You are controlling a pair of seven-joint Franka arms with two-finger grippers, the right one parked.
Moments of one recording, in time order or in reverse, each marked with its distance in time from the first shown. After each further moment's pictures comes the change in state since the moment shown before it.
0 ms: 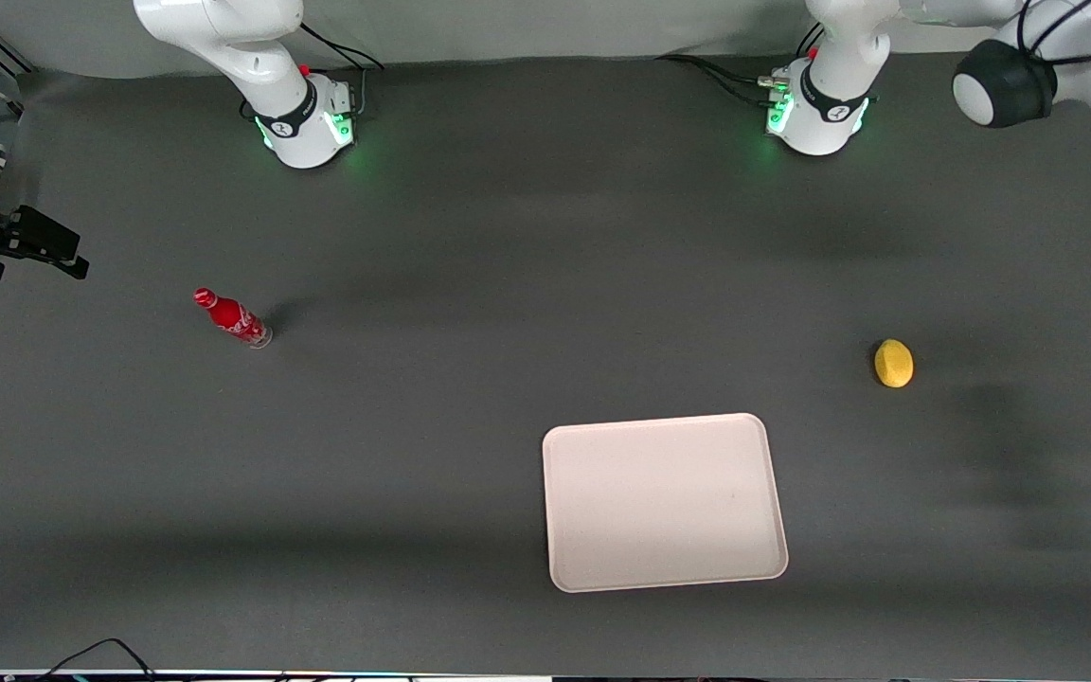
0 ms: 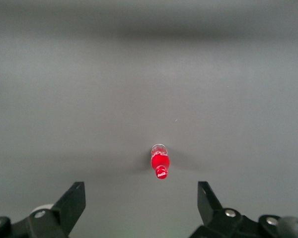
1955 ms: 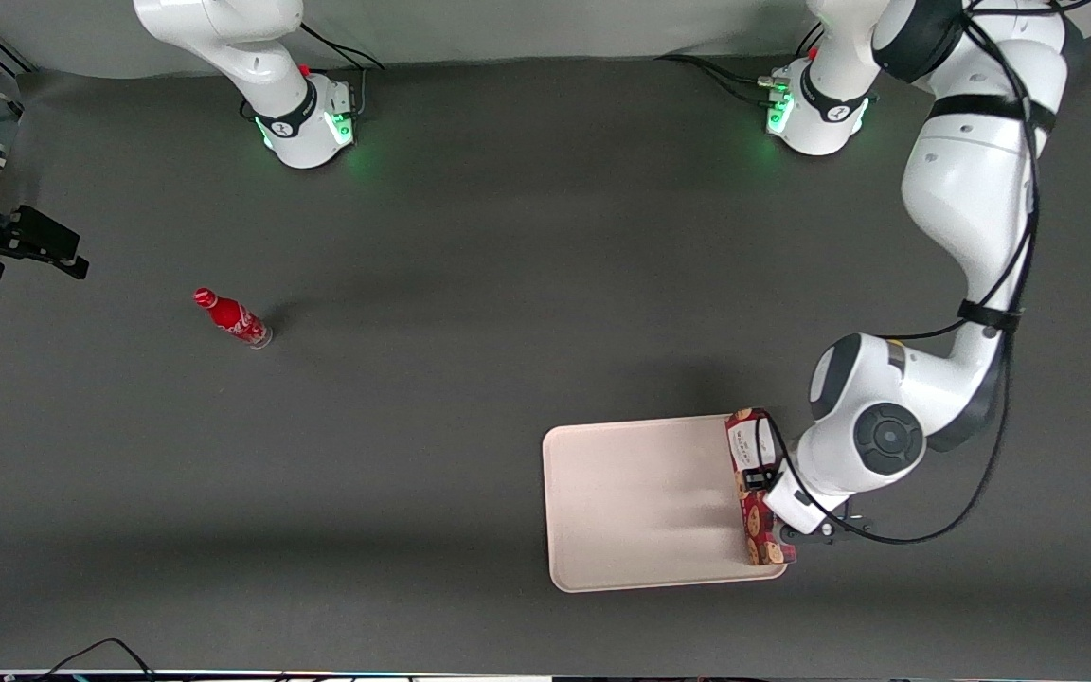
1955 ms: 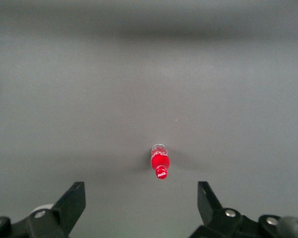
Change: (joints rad) arm -0.086 -0.019 -0.867 -0.359 0.578 0.381 -0.845
